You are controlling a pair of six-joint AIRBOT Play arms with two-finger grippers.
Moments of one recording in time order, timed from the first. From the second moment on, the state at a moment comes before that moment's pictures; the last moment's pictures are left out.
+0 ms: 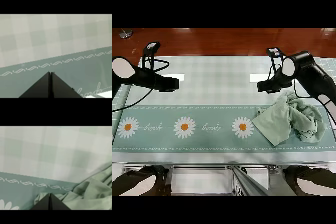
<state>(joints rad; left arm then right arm) -0.14 -1.18 1.15 1.31 -1.10 -1.51 0.33 -1.40 1.33 -1.66 1.22 1.80</state>
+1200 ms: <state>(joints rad) -0.13 -1.23 1.16 1.33 -0.88 -1.51 0.29 -1.41 1.34 -1.85 0.93 1.87</state>
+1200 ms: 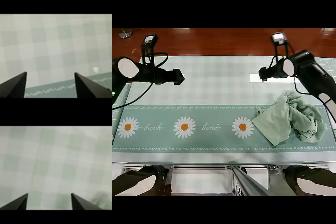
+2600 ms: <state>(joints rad) -0.05 -0.72 0.97 1.16 -1.07 -1.47 -0.15 -0.92 1.33 -1.12 1.11 1.59</state>
